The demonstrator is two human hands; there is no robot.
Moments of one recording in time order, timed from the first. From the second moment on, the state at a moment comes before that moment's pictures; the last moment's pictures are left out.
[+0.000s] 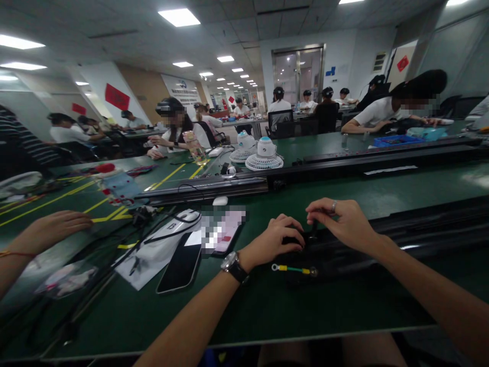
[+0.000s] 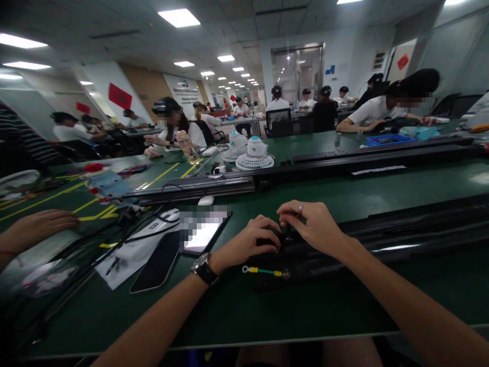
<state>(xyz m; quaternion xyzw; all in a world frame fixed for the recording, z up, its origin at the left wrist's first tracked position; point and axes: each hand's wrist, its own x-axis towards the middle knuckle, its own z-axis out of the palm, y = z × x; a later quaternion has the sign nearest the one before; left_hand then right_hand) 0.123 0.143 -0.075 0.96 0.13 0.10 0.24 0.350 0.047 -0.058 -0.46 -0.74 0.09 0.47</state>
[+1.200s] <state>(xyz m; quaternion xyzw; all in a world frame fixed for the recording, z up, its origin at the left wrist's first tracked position) 0.123 0.144 -0.081 0.96 0.11 0.10 0.24 0.354 0.049 -0.062 -0.50 -0.79 0.14 0.32</state>
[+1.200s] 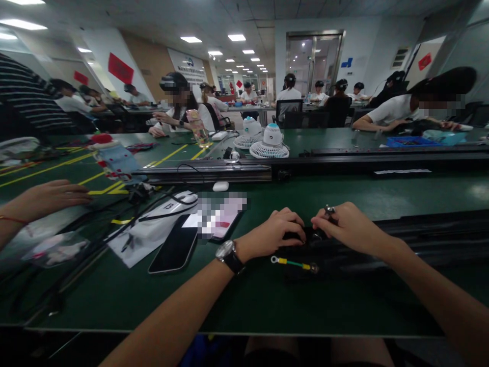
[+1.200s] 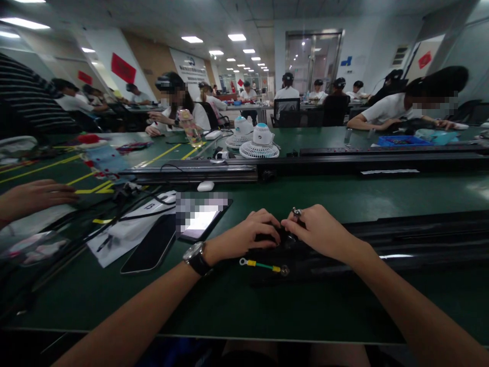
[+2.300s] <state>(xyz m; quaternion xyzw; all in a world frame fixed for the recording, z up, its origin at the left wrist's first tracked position) 0.124 0.141 -0.084 0.96 0.09 0.12 0.22 0.341 0.024 -0.057 -0.45 -0.80 0.32 0.23</state>
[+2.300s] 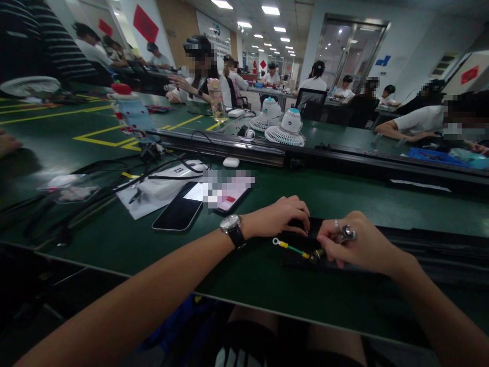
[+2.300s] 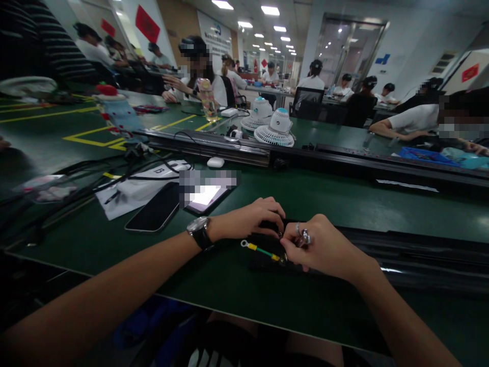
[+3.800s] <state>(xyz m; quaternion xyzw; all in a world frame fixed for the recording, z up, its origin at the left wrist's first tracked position) 0.127 0.145 -0.088 0.96 0.08 0.13 0.22 0.357 0.031 -0.045 -0.47 -0.75 0.45 0.16</state>
